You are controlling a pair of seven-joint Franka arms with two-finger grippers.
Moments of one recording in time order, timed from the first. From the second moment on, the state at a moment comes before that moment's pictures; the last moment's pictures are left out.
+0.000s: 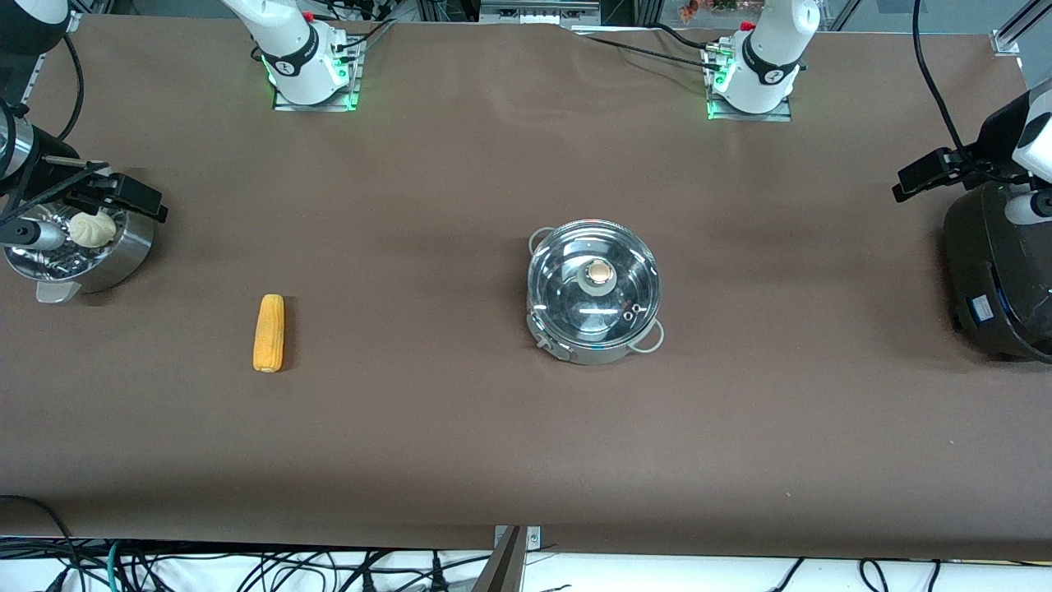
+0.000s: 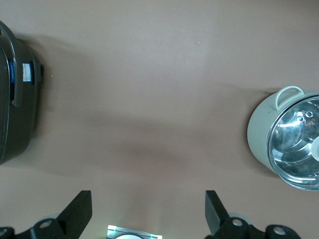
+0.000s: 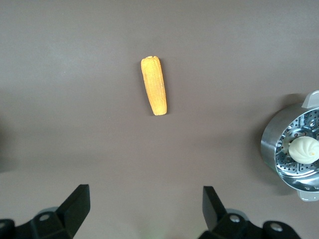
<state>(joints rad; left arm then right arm) 0.04 0.01 -0.04 -1.55 -0.02 1.45 -0.21 -0.07 0.08 0.09 -1.55 0.01 1.55 0.13</state>
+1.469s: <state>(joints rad) 0.04 0.02 -0.04 -1.55 -0.02 1.45 -0.21 -0.07 0.24 0.08 -1.53 0.01 1.62 0.13</state>
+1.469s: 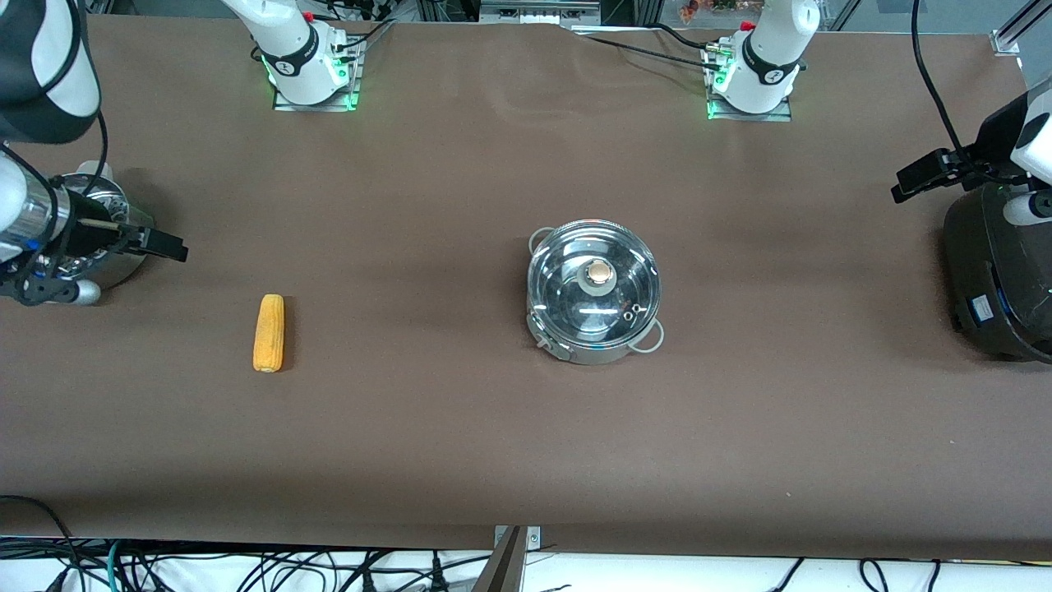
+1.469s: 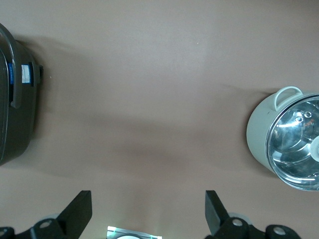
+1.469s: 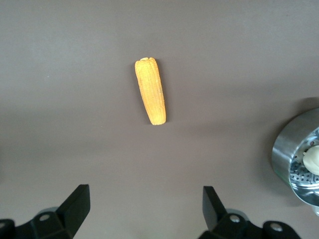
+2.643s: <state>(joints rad) -0.13 0.14 -0.08 -1.58 -0.06 1.50 -0.23 -0.03 0.61 0.09 -1.54 0.00 2.08 0.08</state>
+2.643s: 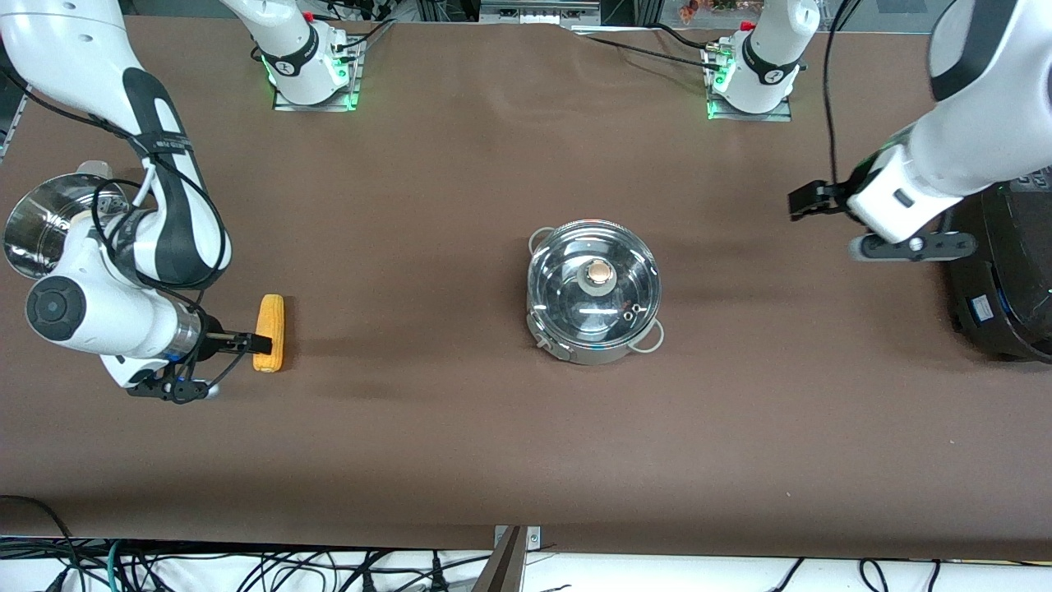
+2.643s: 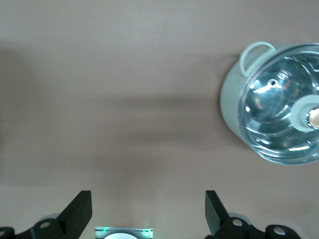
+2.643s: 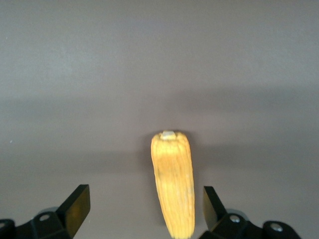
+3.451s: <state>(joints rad) -0.35 0.35 -0.16 -1.57 -0.07 1.80 -0.69 -0.03 0.69 0.08 -1.66 -0.02 2.33 0.03</state>
